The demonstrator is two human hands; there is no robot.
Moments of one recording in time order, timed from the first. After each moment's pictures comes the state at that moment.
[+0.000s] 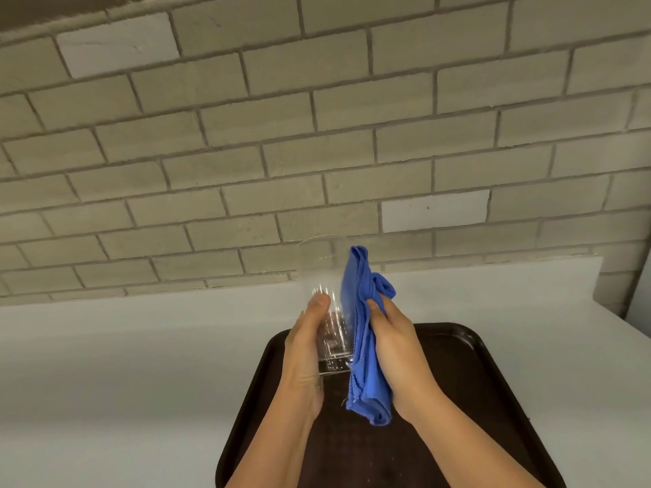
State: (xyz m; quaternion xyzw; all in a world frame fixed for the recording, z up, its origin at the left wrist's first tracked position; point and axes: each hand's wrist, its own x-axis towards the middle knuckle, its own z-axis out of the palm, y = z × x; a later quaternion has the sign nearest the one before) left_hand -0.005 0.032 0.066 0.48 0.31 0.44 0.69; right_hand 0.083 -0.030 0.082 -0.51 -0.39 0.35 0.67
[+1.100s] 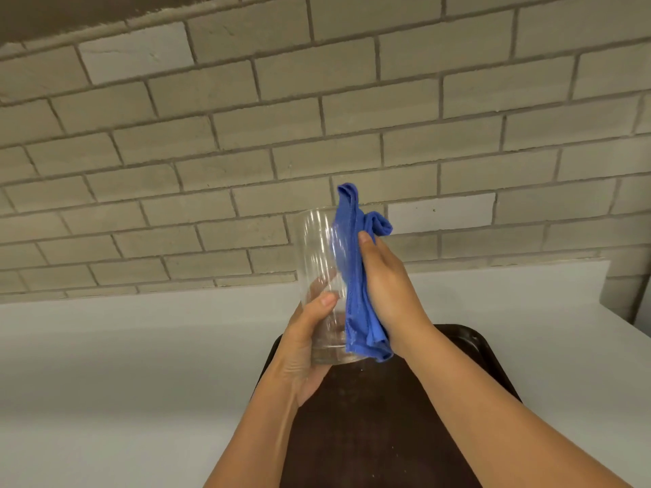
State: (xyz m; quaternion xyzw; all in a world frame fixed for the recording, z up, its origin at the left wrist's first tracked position) left_hand -0.023 0.022 0.098 0.53 0.15 0.39 0.74; right_hand 0.085 -0.014 0.139 -0.47 -0.49 0.28 0.68
